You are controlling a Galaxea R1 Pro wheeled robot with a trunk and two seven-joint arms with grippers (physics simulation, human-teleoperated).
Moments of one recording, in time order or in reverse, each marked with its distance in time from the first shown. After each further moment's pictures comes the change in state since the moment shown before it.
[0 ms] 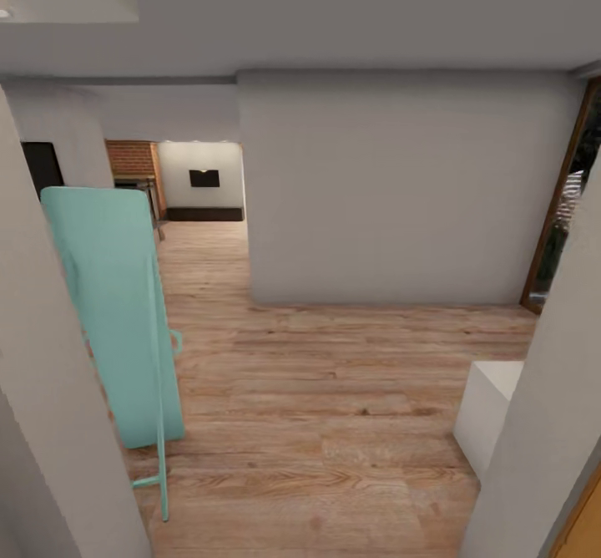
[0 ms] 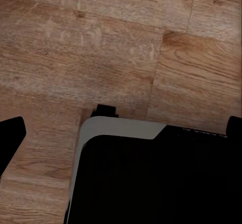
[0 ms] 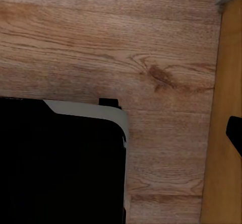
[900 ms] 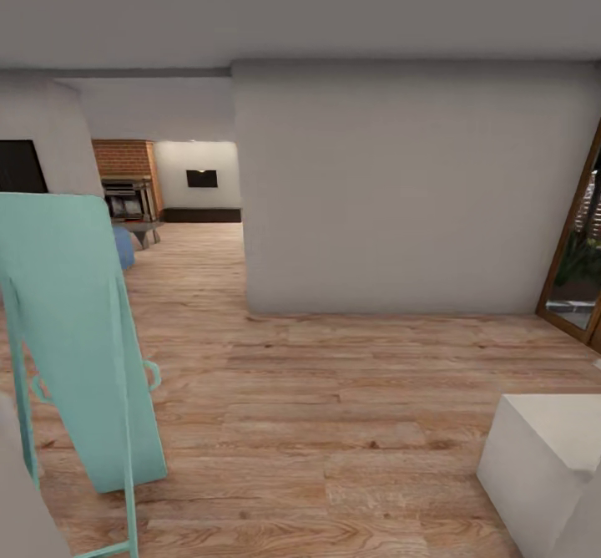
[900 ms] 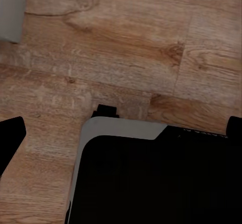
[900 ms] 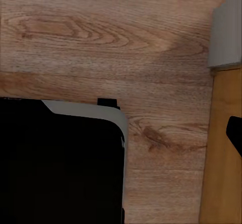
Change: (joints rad) left arm 0.001 0.001 0.000 0.000 0.000 -0.002 0.001; right arm 0.000 -0.002 0.001 0.000 -0.001 0.000 -0.003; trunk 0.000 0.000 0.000
